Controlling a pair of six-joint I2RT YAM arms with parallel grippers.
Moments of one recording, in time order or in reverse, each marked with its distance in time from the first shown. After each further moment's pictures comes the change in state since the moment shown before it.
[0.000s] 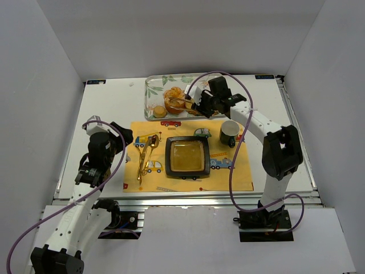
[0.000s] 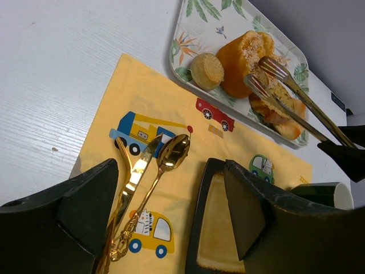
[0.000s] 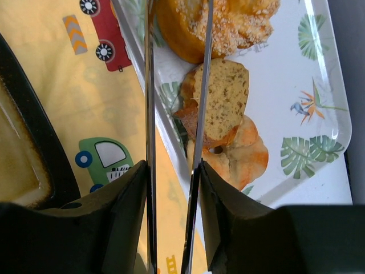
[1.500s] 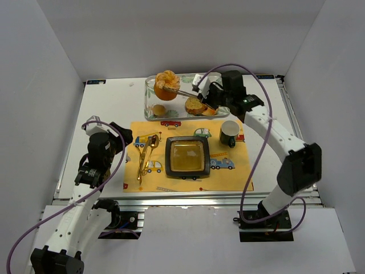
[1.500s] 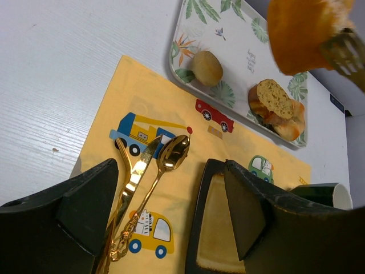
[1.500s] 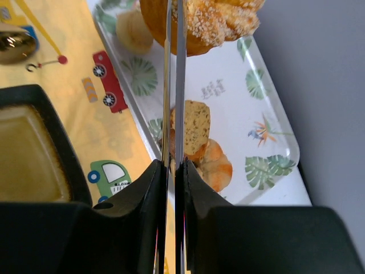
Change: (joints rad) left arm 0.000 -0.009 0.000 -0.003 -0.004 0.000; right arm -0.004 -0.196 -0.048 0.059 -0.076 0.075
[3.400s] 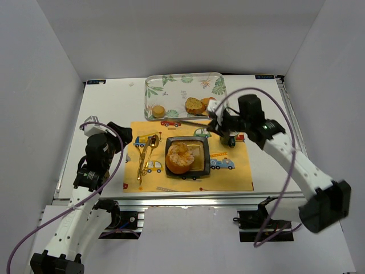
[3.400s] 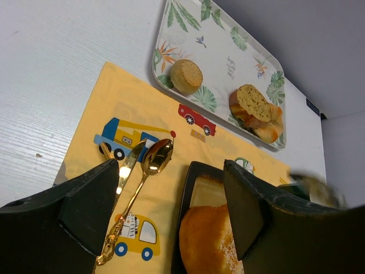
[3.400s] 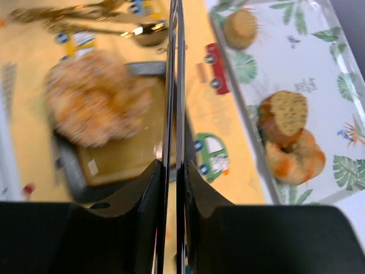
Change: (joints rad) left arm 0.000 -0.039 -0.001 0.020 0.025 -0.026; right arm -0.013 -0.508 -0.449 -0.130 -0.261 0.016
